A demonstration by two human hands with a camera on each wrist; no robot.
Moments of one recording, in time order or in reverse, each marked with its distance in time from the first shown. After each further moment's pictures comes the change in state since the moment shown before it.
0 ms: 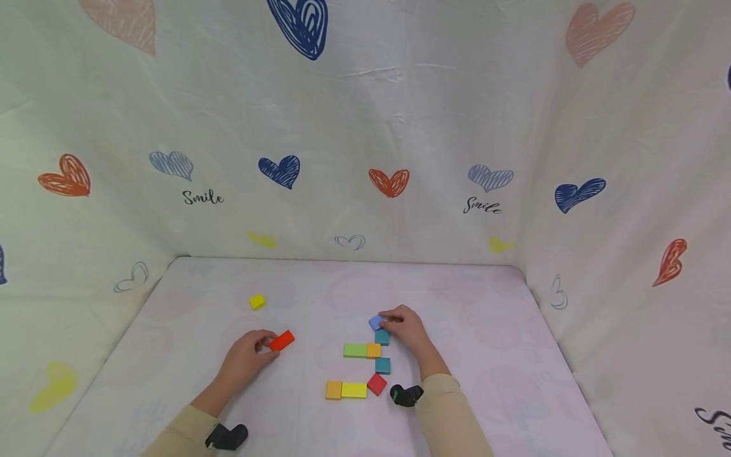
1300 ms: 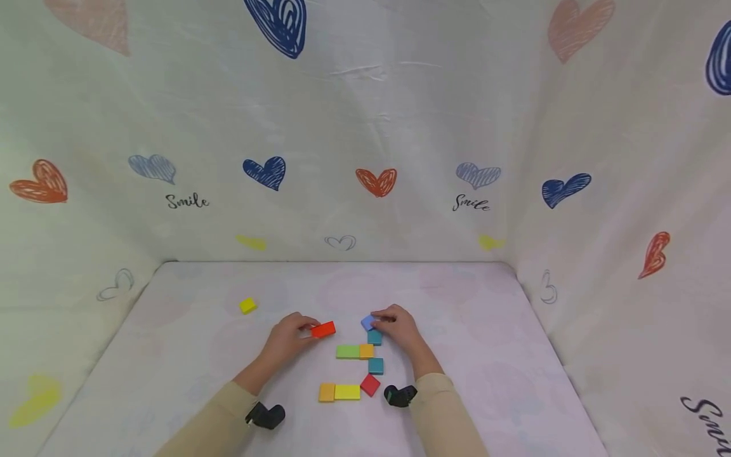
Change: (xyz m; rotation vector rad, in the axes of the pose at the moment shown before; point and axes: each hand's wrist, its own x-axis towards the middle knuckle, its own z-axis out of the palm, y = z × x) left_hand 0.039 0.078 0.043 0.068 -0.055 0.218; right_hand 0.002 0.002 0.000 0.012 0.004 0.000
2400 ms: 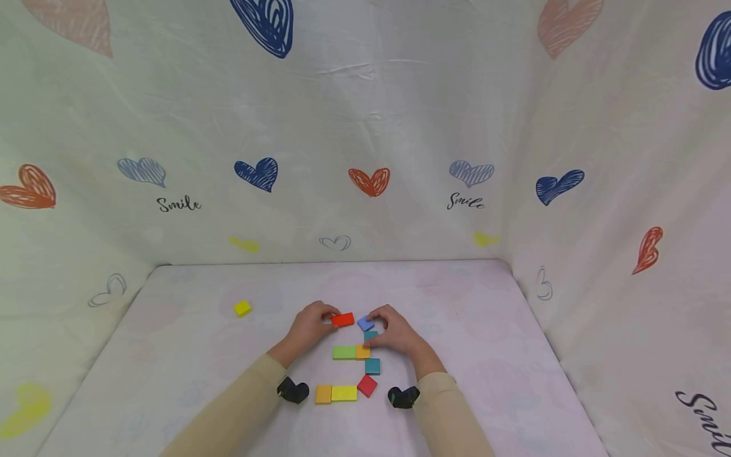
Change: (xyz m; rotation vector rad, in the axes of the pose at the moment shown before) left_hand 0.045 0.030 0.027 0.010 -0.094 0.015; right_hand -0.003 -0.002 -0.003 -0.129 -0.164 -0.006
